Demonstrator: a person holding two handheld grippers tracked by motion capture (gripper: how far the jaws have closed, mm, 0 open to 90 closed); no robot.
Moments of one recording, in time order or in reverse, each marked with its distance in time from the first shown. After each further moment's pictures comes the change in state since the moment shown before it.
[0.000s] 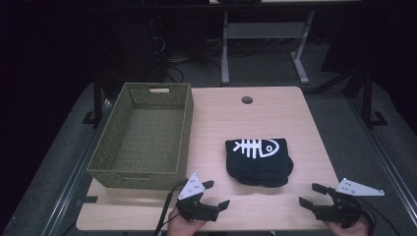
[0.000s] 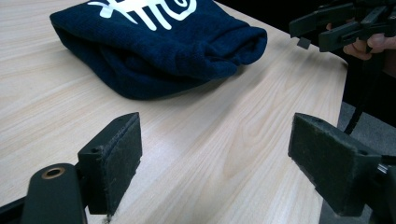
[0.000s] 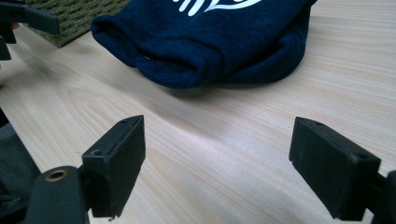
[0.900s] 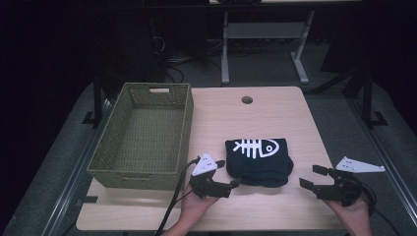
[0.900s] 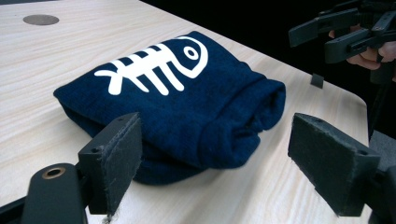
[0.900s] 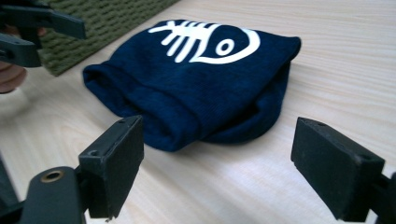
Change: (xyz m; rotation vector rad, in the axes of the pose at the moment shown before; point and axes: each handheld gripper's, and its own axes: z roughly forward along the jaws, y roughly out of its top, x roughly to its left) left arm 0.021 0.049 0.038 -0.051 -0.004 0.016; right arm -0.018 0.053 0.007 0.002 0.004 -0.024
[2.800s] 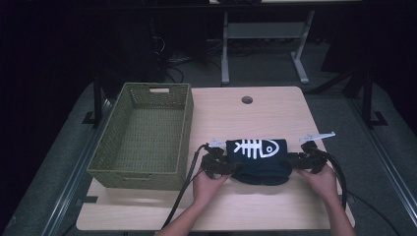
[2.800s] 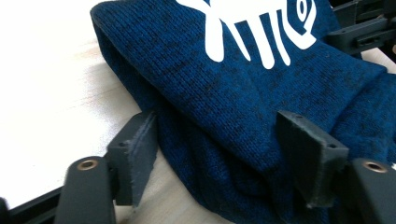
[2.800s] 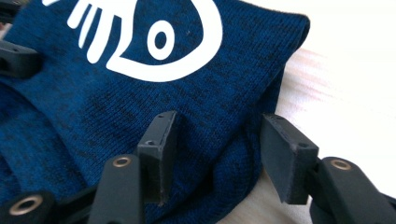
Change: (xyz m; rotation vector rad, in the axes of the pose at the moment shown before) left arm 0.050 0.000 0.066 0.246 0.103 -0.259; right arm -0.039 0.036 0.099 0.274 -0.027 0.092
